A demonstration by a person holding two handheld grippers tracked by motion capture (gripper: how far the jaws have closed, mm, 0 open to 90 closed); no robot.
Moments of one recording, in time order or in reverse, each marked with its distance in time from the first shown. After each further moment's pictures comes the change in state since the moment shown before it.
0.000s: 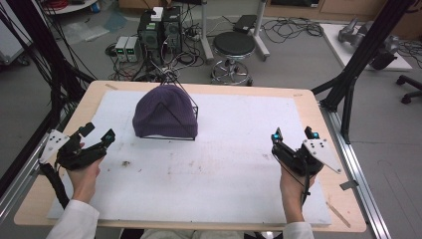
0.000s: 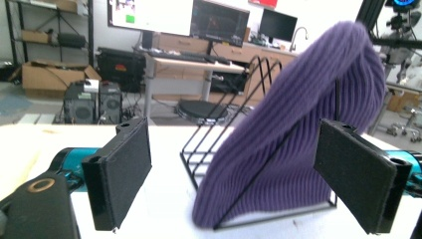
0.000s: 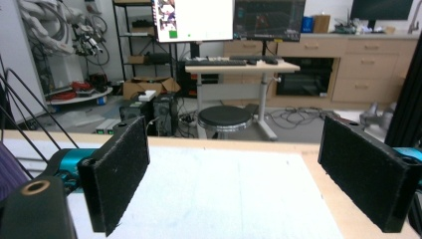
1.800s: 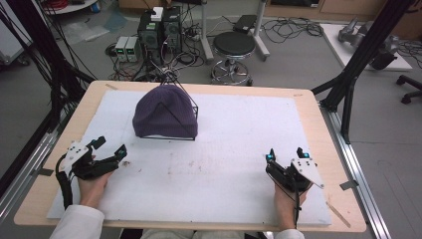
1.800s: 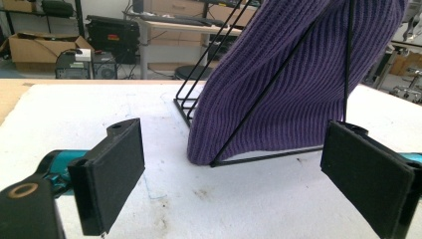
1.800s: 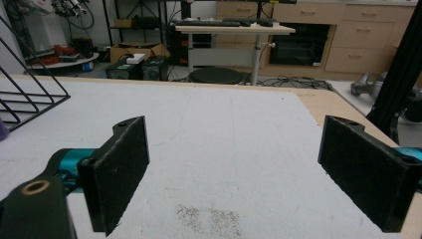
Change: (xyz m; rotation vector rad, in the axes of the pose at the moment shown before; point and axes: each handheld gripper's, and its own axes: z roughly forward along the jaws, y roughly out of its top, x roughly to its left) left arm -0.004 -0.045 0.005 0.115 -0.010 0.034; right arm -0.003 -0.073 -0.004 0.108 -0.035 -0.034
